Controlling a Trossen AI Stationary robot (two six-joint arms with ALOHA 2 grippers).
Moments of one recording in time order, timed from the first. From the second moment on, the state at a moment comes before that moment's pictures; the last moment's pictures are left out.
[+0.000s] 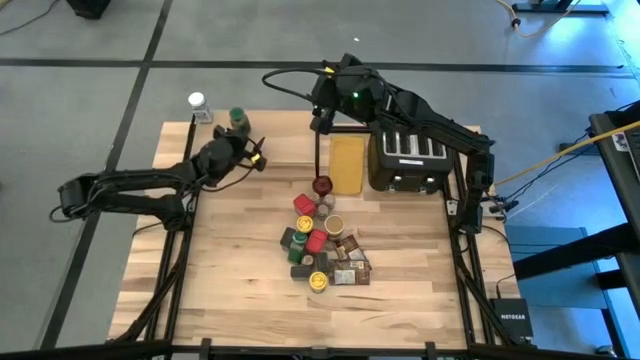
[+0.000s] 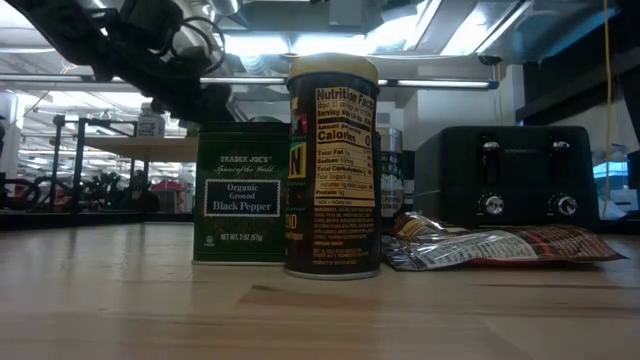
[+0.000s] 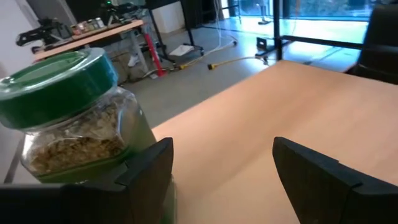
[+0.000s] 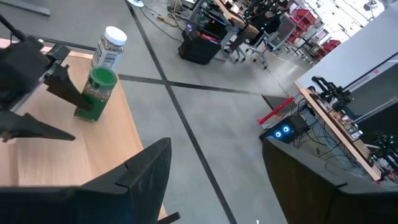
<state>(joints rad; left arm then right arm) 0.47 1.03 0.44 0.34 -0.60 0.06 -0.26 1.87 2.24 -0.70 0.48 -0.45</state>
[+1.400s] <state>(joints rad) 0.53 0.98 0.64 0.24 -0.48 0.14 -0.26 1.87 2.24 -0.68 0.48 -0.45</state>
